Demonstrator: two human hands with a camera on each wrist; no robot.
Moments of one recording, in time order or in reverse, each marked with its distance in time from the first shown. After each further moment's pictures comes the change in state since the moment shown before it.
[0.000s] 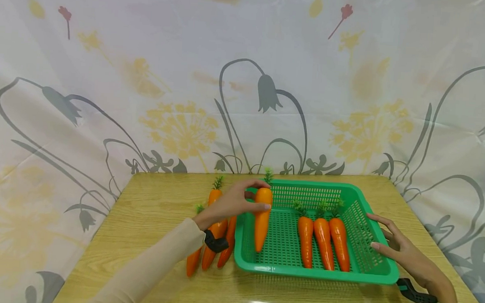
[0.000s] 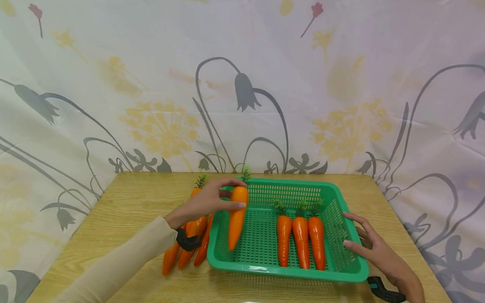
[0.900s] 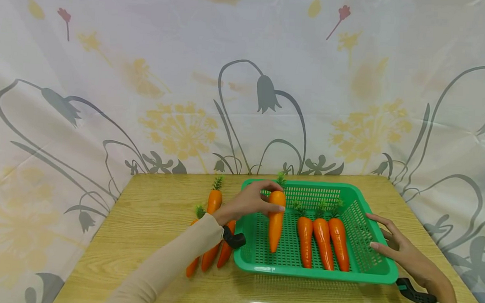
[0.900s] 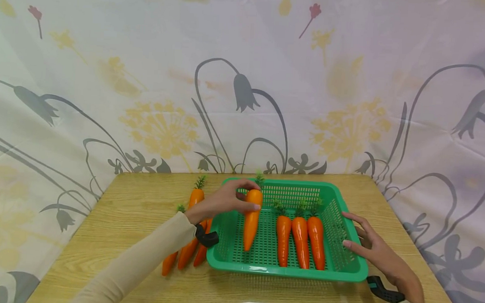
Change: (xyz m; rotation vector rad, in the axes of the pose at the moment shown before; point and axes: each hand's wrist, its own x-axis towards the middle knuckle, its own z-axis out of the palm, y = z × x) left_hand 0.035 -0.002 0.027 -0.129 -0.054 -0.071; right_hand -0.001 0.000 0.001 -0.013 0.012 -0.006
